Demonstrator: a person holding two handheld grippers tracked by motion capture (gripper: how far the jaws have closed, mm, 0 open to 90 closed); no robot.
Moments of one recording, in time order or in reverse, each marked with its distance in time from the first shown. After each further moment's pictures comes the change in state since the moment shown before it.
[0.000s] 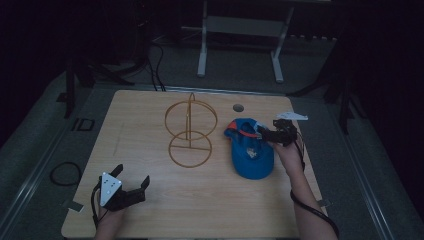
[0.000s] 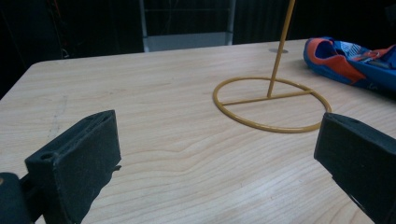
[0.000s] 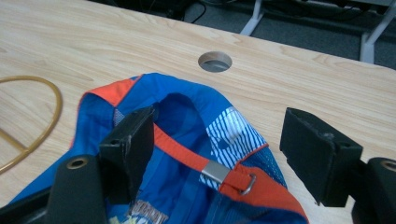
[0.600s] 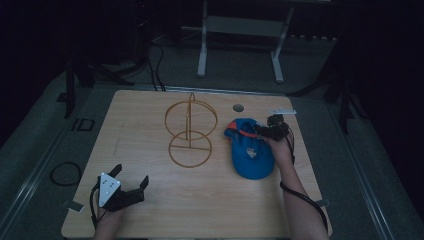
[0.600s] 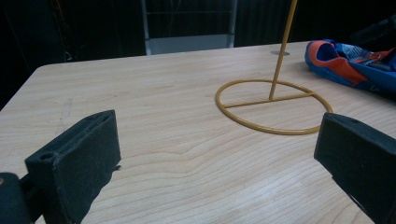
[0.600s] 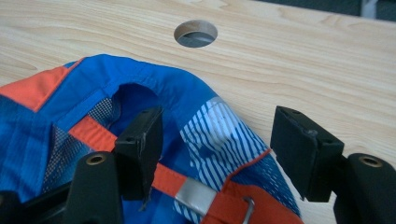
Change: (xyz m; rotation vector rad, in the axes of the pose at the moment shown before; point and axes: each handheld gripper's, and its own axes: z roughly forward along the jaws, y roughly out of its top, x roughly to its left) left arm 0.002 0.001 -0.003 -0.009 0.007 0.000; right arm -0.013 -0.004 0.054 0.108 -0.031 0.067
